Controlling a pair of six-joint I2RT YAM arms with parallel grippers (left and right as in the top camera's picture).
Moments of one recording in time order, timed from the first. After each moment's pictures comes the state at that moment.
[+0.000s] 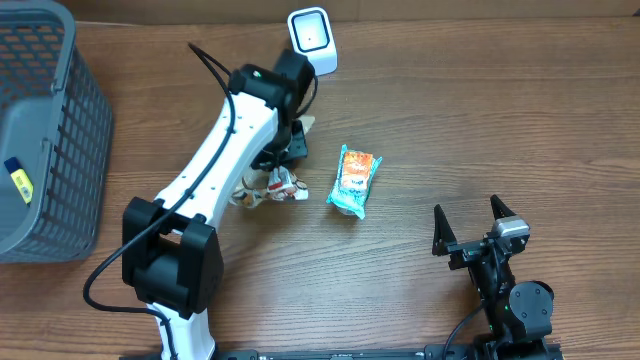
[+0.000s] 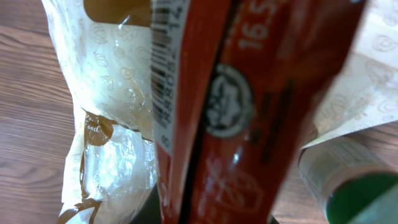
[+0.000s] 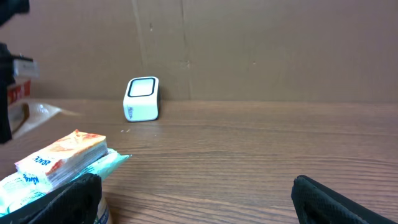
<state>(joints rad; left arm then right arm) -0.42 1.97 1.73 -1.29 -0.09 -0.63 0.14 0.02 0.02 -0.03 -0.05 0.07</state>
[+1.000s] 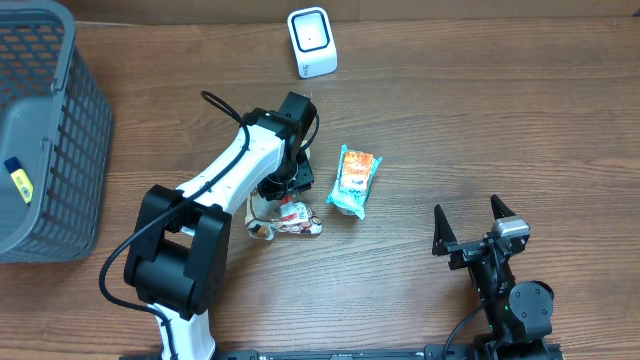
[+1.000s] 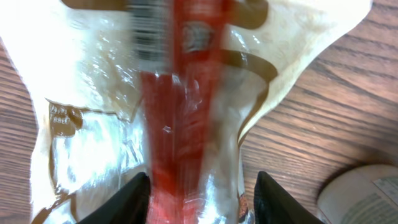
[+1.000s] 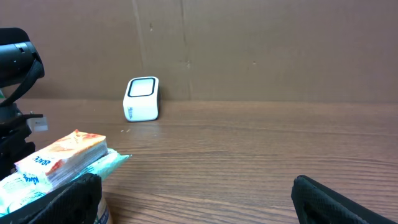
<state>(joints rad) -0.43 1.97 1.41 -0.98 0.02 -0.74 0.14 0.02 0.02 -0.03 -0.05 0.07</state>
